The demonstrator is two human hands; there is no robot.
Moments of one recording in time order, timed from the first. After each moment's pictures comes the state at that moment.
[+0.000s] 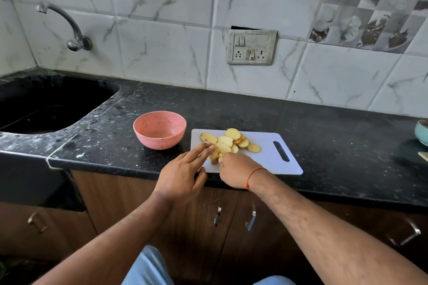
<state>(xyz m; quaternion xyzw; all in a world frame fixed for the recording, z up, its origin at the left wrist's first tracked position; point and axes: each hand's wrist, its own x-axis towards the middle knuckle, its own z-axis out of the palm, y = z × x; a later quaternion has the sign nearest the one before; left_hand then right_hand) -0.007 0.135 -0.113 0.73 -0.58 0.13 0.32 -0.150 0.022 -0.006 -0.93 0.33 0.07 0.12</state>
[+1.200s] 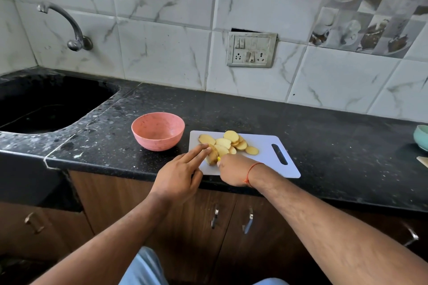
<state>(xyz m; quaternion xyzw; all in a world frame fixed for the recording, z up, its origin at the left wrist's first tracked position) -0.009 0.134 -0.106 0.75 -0.57 0.10 0.32 -0.147 0.003 0.000 -0.94 0.28 0.14 0.10</state>
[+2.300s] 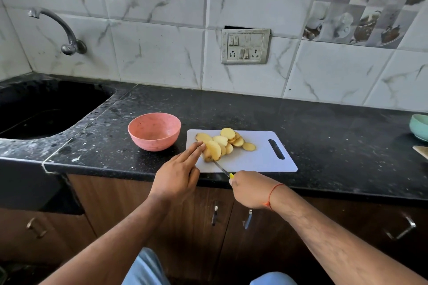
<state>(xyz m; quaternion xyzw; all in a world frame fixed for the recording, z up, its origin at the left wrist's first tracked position) -0.014 0.135 -0.107 0.75 -0.56 0.10 0.34 -0.203 0.016 -0.017 -0.92 0.34 0.13 0.16</state>
